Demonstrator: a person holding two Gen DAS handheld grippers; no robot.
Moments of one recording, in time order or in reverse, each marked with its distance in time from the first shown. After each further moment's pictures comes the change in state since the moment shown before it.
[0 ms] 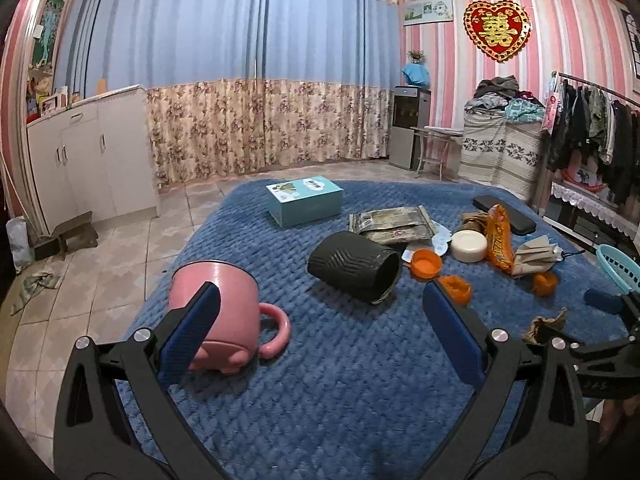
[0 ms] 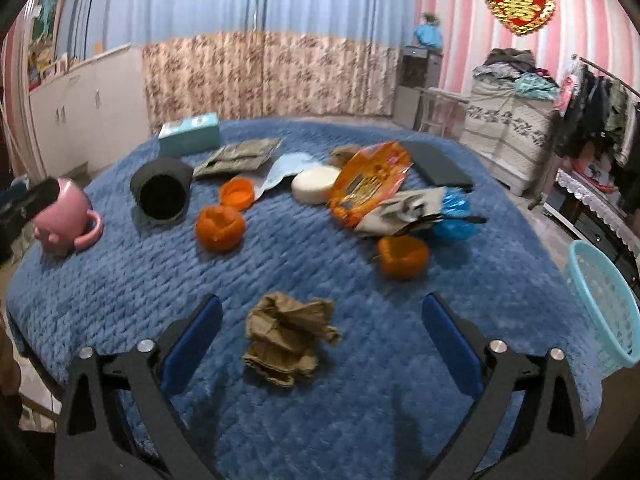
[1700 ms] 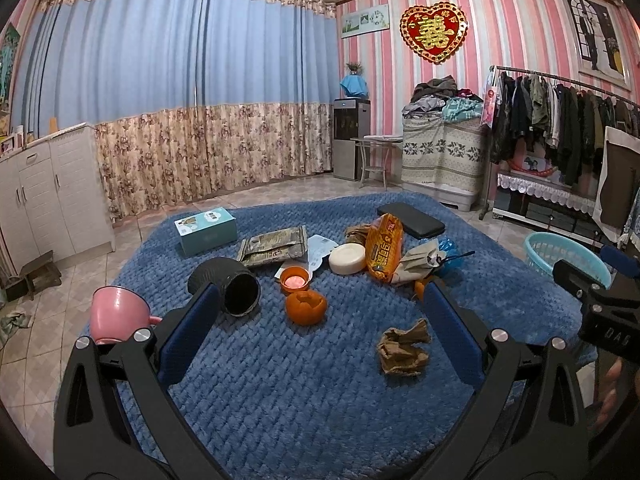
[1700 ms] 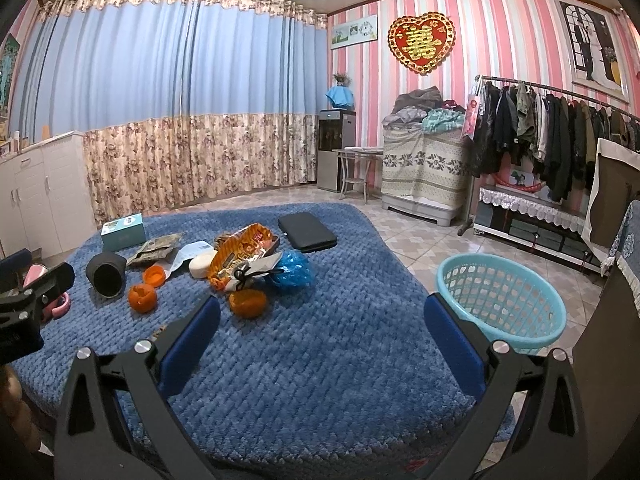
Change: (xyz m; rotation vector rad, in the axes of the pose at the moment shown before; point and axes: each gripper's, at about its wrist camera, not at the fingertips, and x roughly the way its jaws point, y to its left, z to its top) left arm -0.065 -0.116 0.000 0.114 -0.071 -0.167; right arm -0.126 -0.099 -0.032 0.197 -0.318 -0.226
